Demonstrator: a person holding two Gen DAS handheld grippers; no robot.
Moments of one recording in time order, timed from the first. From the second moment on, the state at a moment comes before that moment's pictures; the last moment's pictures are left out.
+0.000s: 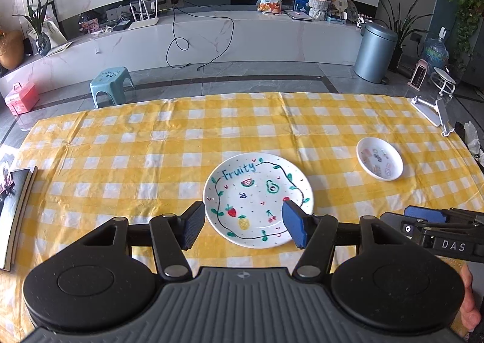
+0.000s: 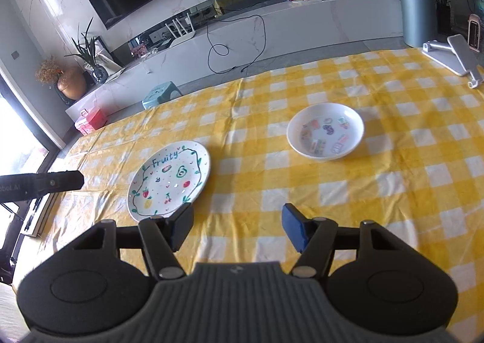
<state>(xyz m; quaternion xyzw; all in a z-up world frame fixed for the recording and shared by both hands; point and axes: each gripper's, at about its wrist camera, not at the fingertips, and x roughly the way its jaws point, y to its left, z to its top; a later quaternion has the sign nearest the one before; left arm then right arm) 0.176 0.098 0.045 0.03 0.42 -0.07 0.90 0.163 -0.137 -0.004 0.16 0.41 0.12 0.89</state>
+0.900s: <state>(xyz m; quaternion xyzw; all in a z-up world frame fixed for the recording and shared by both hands) 0.228 0.182 -0.045 -0.18 0.47 -0.05 0.86 0.267 -0.110 -0.070 0.26 0.48 0.16 0.82</state>
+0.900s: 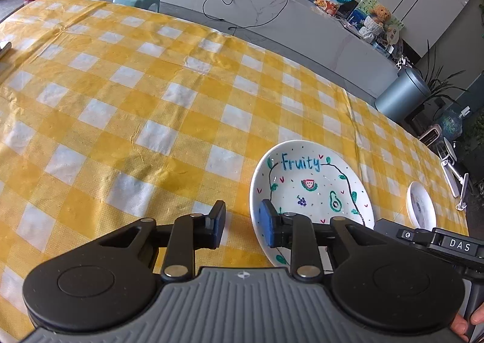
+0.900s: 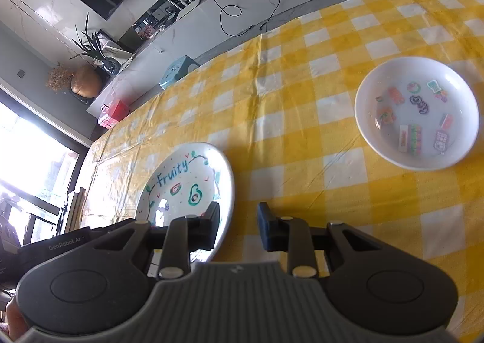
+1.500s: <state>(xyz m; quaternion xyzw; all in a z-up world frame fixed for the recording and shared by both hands) 0.233 0.168 -0.047 -0.19 0.47 -0.05 0.86 0.273 -0.106 -0.077 0.29 0.48 0.16 0.81</state>
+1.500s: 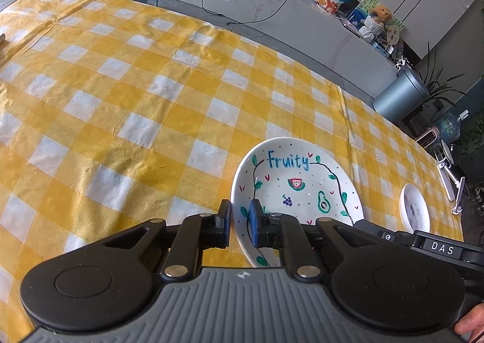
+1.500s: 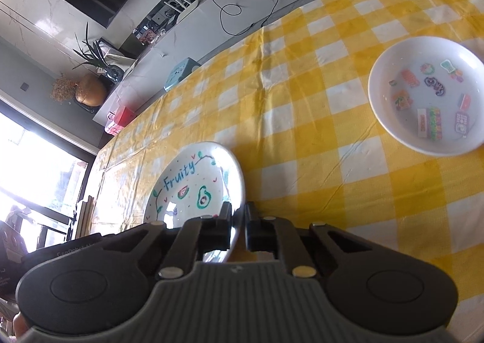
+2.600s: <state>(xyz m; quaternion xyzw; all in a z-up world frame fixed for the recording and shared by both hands) 0.129 0.050 0.058 -0.13 0.45 -0.13 0.87 0.138 -0.221 0.017 0.35 0.44 0.11 0.82</state>
